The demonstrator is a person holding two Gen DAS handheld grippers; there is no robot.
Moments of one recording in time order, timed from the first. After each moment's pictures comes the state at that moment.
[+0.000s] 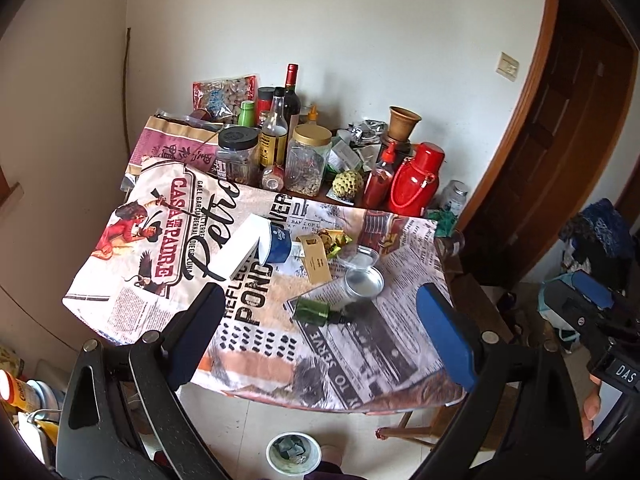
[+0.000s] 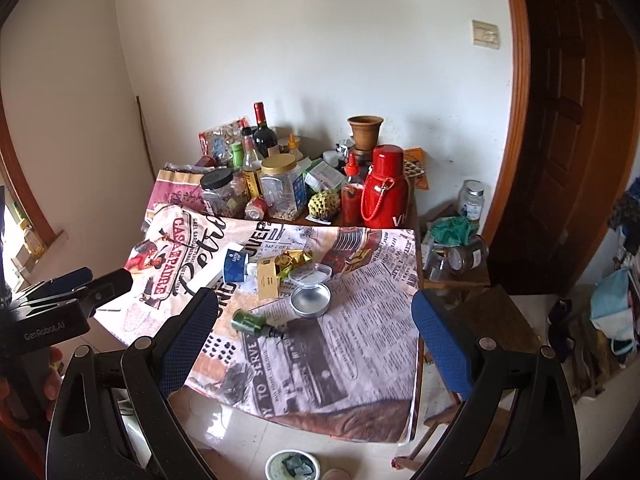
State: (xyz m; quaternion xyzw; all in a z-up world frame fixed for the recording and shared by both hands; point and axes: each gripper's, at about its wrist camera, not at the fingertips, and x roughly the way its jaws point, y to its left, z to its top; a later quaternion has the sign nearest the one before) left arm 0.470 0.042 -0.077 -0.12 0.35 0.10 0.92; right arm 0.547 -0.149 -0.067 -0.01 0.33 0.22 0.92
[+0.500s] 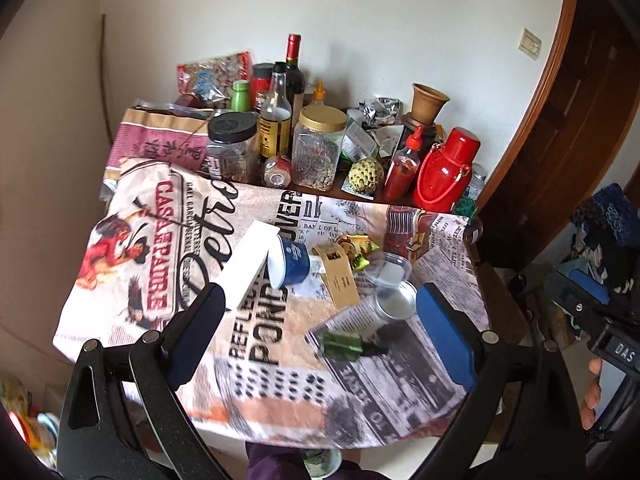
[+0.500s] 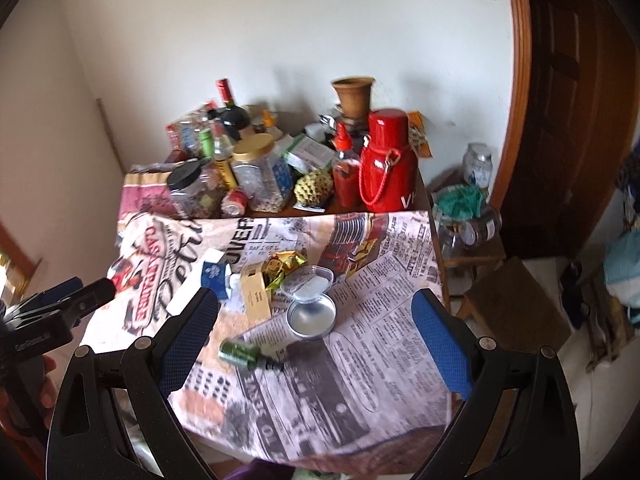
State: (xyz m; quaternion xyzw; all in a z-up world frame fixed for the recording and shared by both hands) left arm 0.563 0.107 -0.112 -0.11 0.40 0.07 0.91; right arm 0.635 -0.109 -0.107 0.04 0.40 0.18 0.90
